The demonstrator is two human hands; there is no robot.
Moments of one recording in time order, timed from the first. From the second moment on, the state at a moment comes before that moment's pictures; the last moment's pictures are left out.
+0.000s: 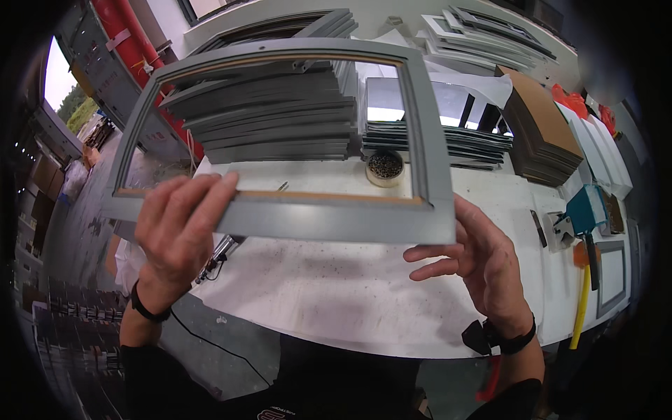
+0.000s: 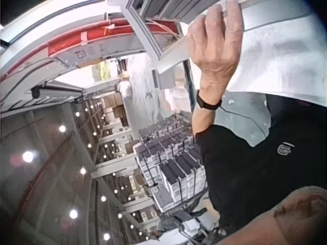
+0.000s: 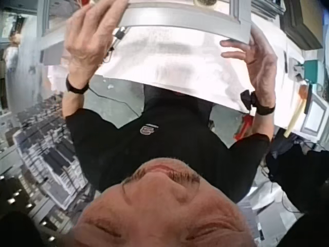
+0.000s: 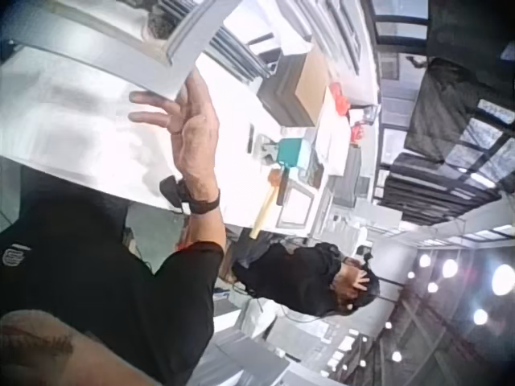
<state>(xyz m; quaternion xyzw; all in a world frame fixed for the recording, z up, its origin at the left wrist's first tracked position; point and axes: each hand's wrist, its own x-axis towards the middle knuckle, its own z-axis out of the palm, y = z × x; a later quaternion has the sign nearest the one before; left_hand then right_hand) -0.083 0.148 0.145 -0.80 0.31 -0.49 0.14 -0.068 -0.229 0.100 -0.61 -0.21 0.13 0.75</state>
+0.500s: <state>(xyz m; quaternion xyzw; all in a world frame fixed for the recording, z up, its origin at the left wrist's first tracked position) -0.183 0.031 -0.024 -0.91 0.34 -0.23 -0.08 -0.131 -0.324 -0.024 -0.68 0.01 0.13 0.72</state>
